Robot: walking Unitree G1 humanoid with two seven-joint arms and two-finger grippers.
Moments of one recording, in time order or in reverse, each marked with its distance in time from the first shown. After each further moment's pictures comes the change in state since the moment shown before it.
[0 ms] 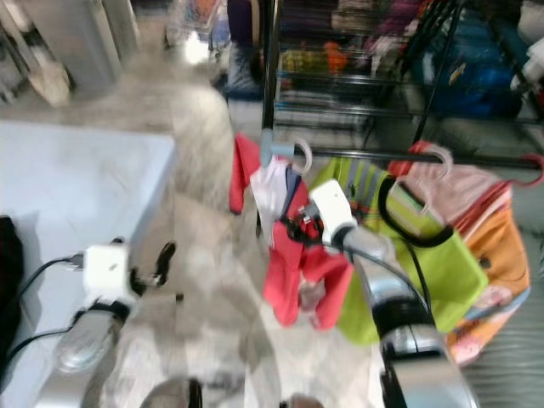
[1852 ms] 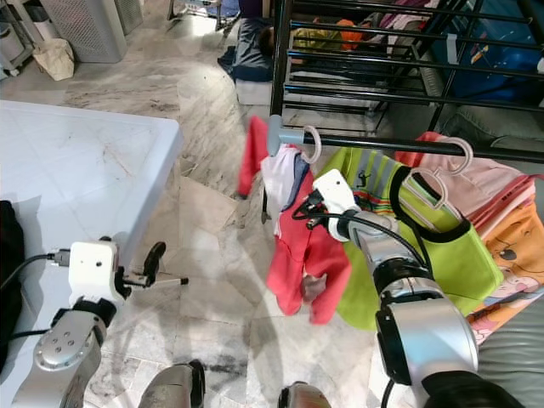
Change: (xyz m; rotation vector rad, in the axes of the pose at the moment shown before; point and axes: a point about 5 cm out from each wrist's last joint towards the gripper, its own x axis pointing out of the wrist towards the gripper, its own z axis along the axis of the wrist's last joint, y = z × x) left arm -0.001 0.007 0.017 0.030 0.010 -0.011; right arm 0.008 -0.022 -0.002 0.027 0.131 0.028
